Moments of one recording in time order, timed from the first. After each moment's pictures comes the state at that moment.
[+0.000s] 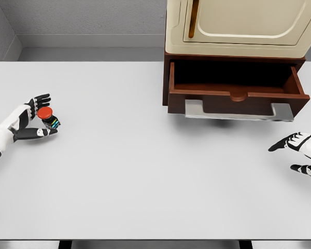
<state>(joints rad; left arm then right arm) -0.20 0.41 0.15 -1.15 0.12 -0.17 -0.61 0.39 -0.97 -0.22 -1.77 0.16 -0.61 0.40</state>
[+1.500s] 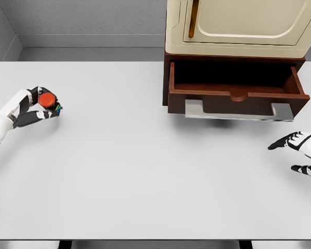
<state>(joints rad) -0.20 0.42 0.14 -1.33 0.10 -0.17 -0.61 0.39 -0.97 -0.22 -1.77 0.16 -0.61 0.40</state>
